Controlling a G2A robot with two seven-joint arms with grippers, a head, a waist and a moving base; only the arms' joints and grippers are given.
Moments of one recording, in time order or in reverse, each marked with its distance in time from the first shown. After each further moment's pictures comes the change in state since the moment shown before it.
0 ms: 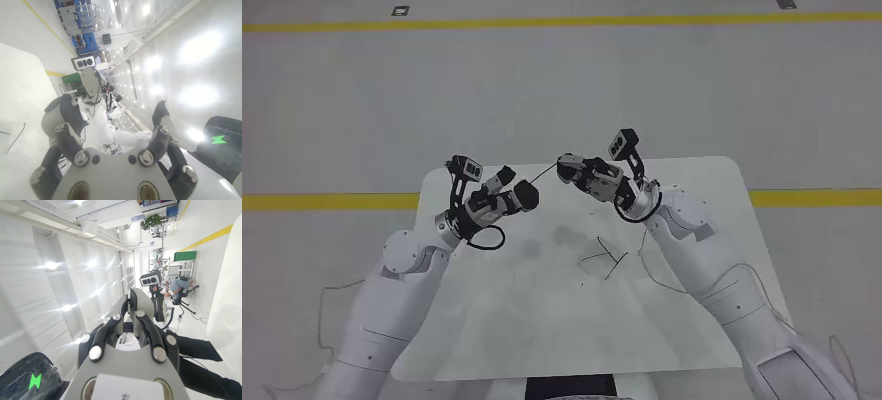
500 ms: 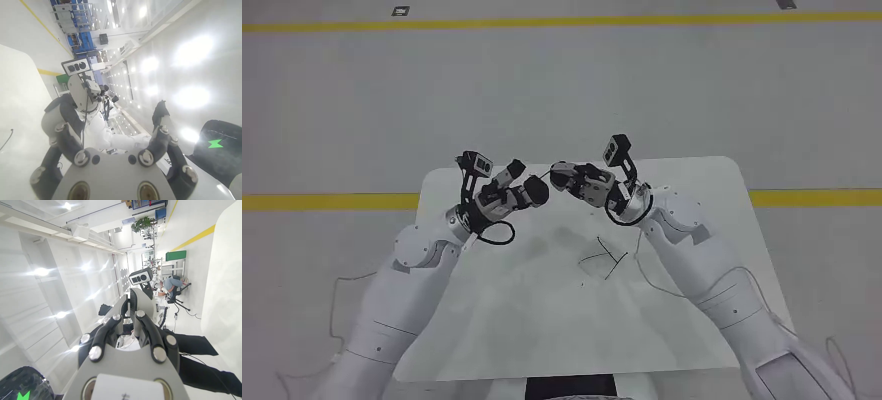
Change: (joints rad) left arm -0.050 -0.014 0.052 0.027 -0.012 0.000 0.032; right arm -0.012 -0.005 -0.009 -0.027 -0.055 0.079 -0.028
